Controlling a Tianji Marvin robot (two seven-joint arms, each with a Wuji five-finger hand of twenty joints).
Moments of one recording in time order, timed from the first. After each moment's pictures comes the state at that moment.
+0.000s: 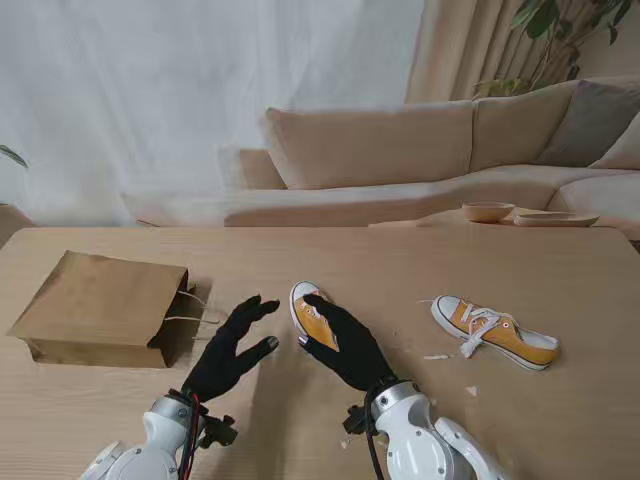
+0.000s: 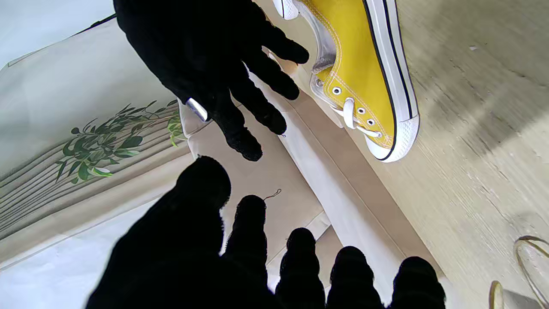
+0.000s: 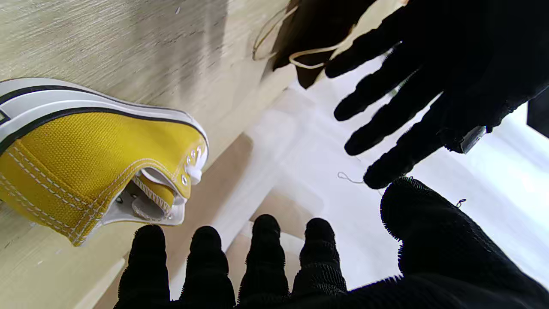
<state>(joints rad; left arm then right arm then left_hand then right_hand) 1.91 -1.15 -1.23 -1.84 0.25 -0.12 0.14 -1.72 -1.17 1.00 -1.73 -0.40 0.02 -0.24 0.76 -0.15 0.34 -0.07 0.30 -0.05 0.26 0.20 0.16 0.03 0.06 0.25 0.04 0.06 0.00 0.08 -0.06 0.22 0.01 0.09 0.29 -0.14 0.50 0.00 0.16 -0.16 0.00 0.55 0.21 -0.08 0.22 0.16 0.12 0.06 0.10 0.18 -0.04 0.15 0.33 0.53</state>
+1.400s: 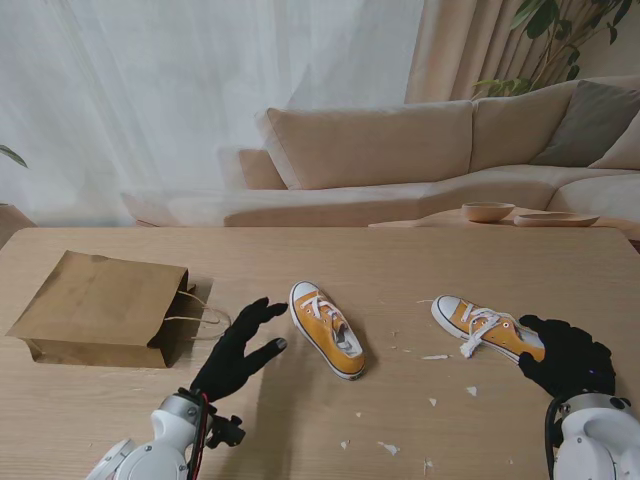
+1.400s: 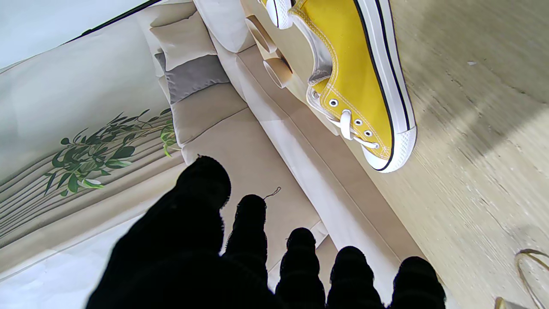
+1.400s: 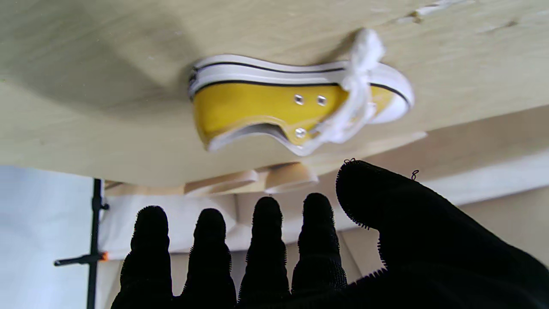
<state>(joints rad) 1.89 -1.15 -1.20 -1.84 0.27 -0.07 0.15 -2.15 -1.11 1.71 -2.02 -0.92 0.40 0.04 0.76 -0.15 0.34 -0.07 0.30 -0.05 0.27 0.20 0.16 0.03 0.06 0.25 0.04 0.06 0.00 0.08 -0.06 0.22 0.01 0.09 0.39 -0.28 0.80 0.15 0.30 -0.16 0.14 0.59 0.21 -0.09 0.54 0.27 0.13 0.03 0.35 0.25 0.07 0.15 0.38 0.59</state>
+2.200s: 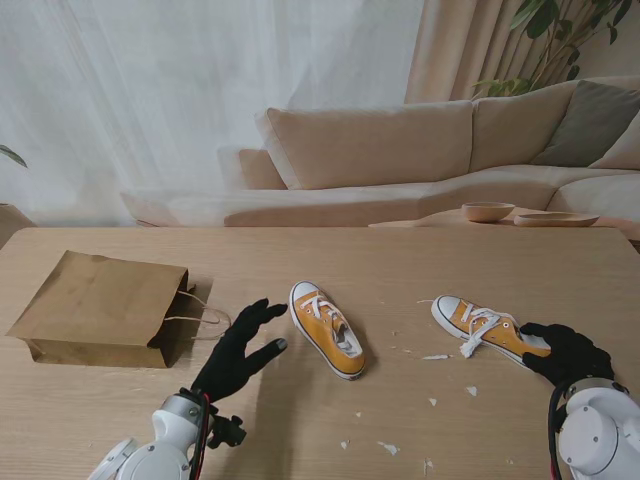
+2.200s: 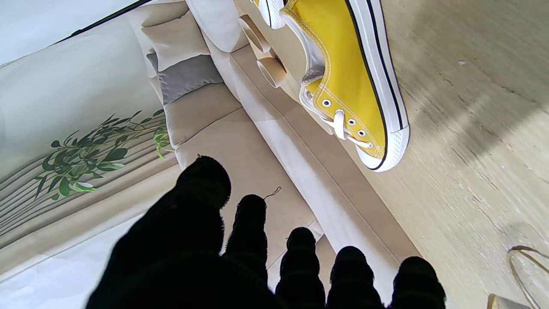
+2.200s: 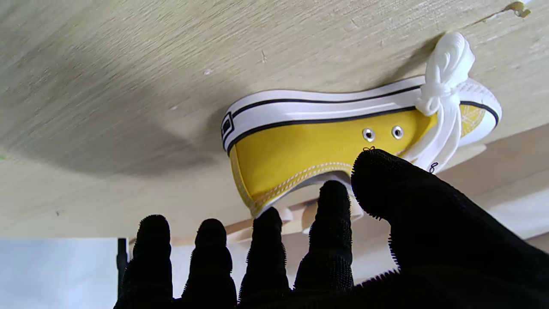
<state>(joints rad) 1.89 -1.15 -1.19 -1.84 0.28 -0.05 0.16 -1.97 -1.09 1.70 -1.78 -0.78 0.39 0.10 0.76 -0.15 0.34 -0.07 0.30 -0.05 0.27 0.20 0.16 0.03 0.07 0.25 0.04 0.06 0.00 0.08 -0.06 0.22 0.01 0.09 0.36 -0.35 0.81 0.04 0.39 -0.31 0.19 0.56 0.21 -0.09 0.36 0.21 0.13 0.02 0.18 0.20 0.01 0.13 0.37 0.59</state>
